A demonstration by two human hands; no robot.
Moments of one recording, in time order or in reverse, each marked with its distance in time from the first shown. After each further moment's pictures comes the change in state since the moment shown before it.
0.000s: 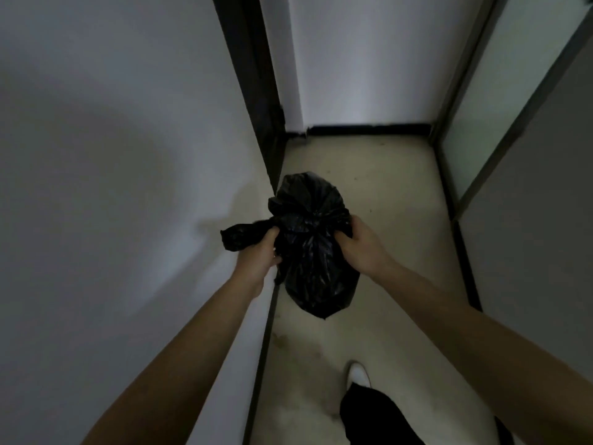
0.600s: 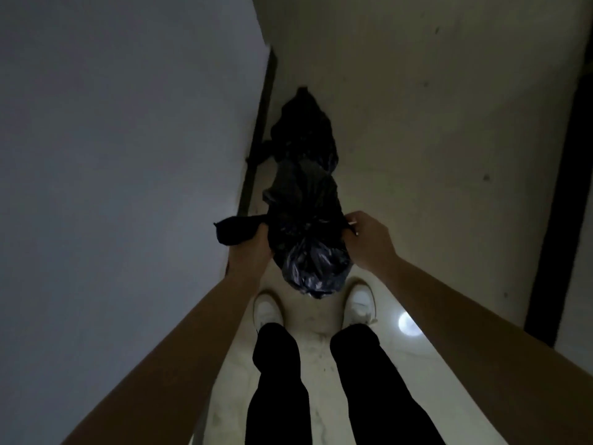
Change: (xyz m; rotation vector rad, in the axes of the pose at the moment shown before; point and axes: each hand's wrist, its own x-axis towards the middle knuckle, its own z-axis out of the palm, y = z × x) left_hand 0.296 -0.425 0.008 0.079 0.239 -0.665; right_hand 0.178 0.403 0.248 -0.286 -0.313 0.491
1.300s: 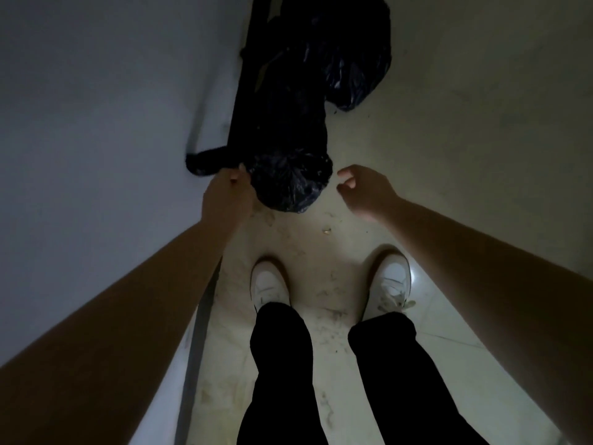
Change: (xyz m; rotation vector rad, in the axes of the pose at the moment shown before) left_hand 0.200 -0.100 -0.022 0.472 0.081 0.240; right_hand 0.143 0.063 0.162 -0.173 -0.208 0.016
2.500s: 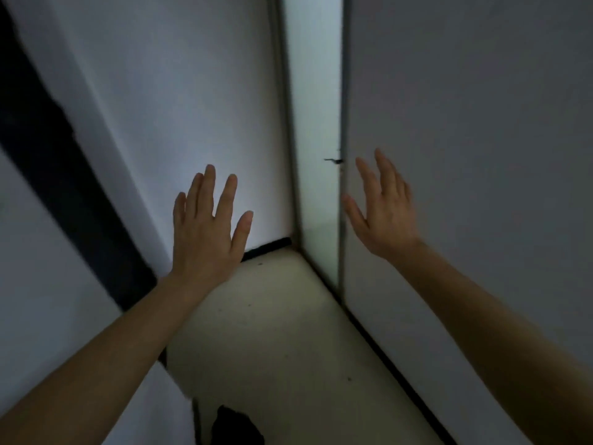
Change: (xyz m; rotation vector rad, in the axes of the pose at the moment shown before) left_hand -0.708 0.584 -0.334 0.390 0.707 1.929; right_hand -0.834 -0.099 -0.534 -0.274 1.867 -0.175
